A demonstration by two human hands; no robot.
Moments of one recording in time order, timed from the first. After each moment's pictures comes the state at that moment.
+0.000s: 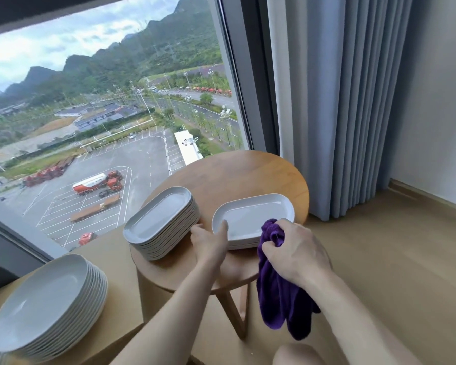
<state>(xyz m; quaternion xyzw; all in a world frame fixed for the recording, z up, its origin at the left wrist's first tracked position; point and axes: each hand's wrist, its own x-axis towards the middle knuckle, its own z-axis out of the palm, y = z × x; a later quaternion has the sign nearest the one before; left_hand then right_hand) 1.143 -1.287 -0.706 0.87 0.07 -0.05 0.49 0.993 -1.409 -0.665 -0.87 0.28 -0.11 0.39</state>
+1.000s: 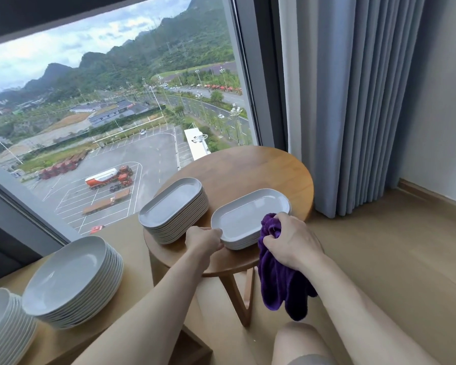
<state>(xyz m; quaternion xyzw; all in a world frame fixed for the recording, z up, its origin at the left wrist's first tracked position) 1.142 -1.243 -0.697 0.80 0.14 -0.13 0.57 0.999 -1.406 -0.679 -0.89 0.24 -0.08 0.37</state>
